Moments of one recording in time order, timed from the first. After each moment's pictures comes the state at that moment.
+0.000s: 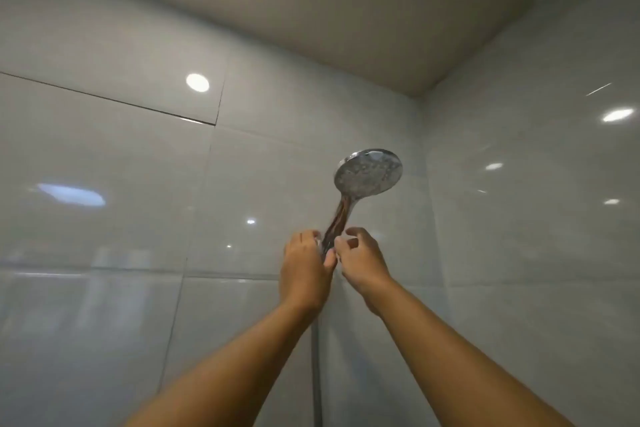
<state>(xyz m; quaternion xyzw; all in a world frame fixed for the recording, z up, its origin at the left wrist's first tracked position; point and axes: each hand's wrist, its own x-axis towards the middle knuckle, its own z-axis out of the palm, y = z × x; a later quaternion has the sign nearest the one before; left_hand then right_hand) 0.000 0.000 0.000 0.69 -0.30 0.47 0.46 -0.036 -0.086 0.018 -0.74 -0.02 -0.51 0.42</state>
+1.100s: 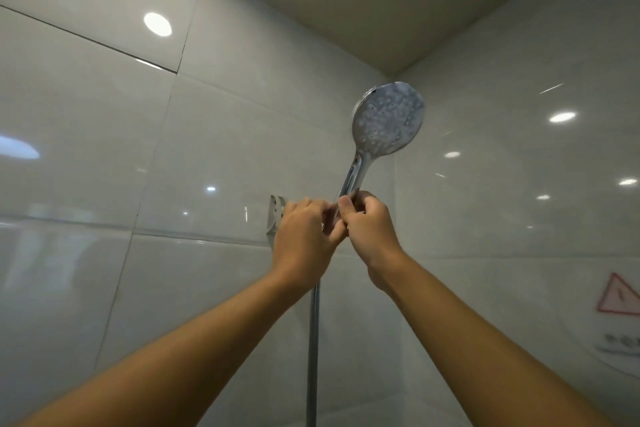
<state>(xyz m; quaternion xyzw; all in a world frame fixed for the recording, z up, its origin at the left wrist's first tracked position) -0.044 -0.019 -0.009 0.63 -0.41 0.51 0.43 -0.114 -0.098 0.007 -0.71 -0.06 -0.54 0.44</state>
